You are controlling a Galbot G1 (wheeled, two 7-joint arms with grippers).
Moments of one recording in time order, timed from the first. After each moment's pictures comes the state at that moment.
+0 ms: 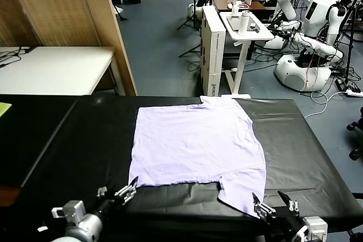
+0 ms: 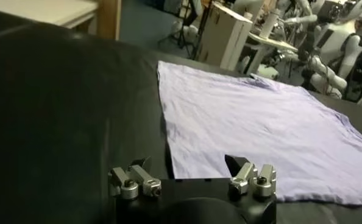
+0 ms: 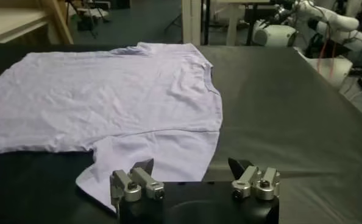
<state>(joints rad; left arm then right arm) 1.69 -1.14 -0.53 -2.24 -0.66 0.46 -0.20 -1.82 1.21 0.64 2.37 0.46 -0.60 0.19</state>
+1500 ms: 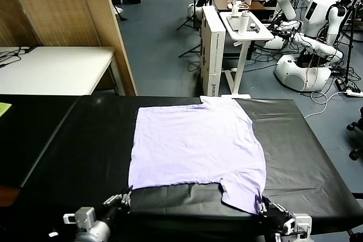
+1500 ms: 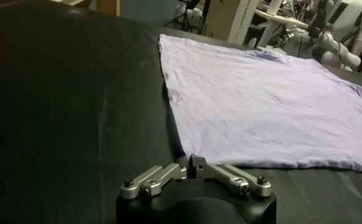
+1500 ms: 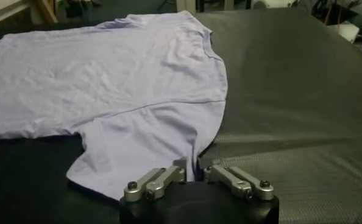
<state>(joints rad) 1.75 -1.17 -0.51 -2.21 -0.60 0.44 -0.20 -1.89 1.25 0.63 2.42 0.47 -0.72 0.25</state>
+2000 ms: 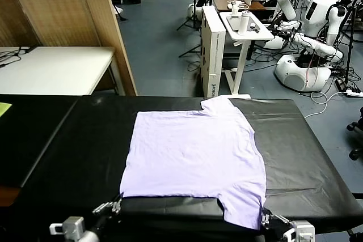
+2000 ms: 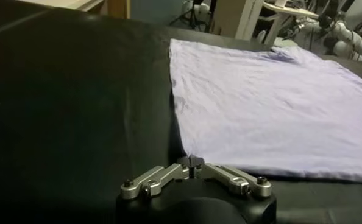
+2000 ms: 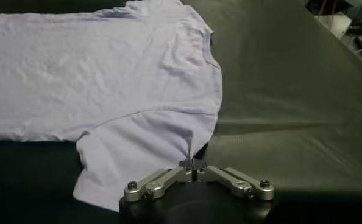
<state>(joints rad) 1.88 -1.16 -0.59 -2.32 -0.61 0.43 -0.22 -1.82 1.22 0.64 2.44 0.57 -0.69 0.22</state>
